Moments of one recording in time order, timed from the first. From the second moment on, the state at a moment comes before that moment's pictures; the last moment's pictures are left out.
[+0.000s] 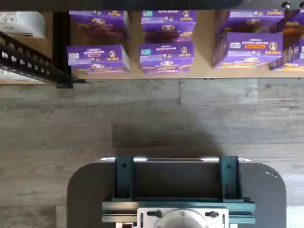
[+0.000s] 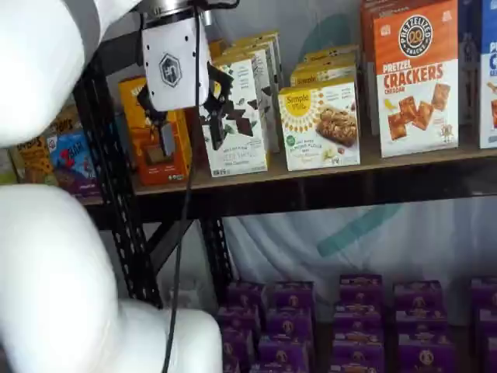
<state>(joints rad) 0.01 -0.84 -1.15 0.04 2.00 0.03</state>
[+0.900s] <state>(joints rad) -0.09 -0.82 -1.14 0.04 1.86 -0.07</state>
